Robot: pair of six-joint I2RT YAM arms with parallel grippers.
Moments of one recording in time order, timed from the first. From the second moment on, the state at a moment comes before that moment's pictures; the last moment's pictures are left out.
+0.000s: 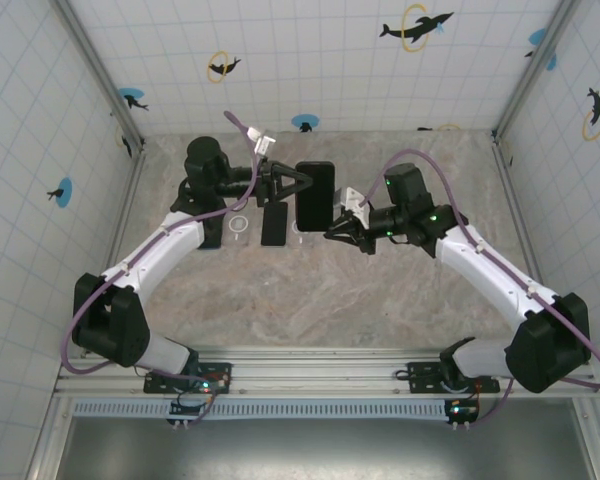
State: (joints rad) left arm -0.42 1.46 1.13 0.38 1.22 -0.58; right arm 0.54 1.32 1.07 -0.43 -0.81 -0.56
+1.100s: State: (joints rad) left arm -0.43 1.41 1.09 0.44 1.16 -0.74; right arm 0.51 1.26 0.91 0.14 -0.86 -0.03
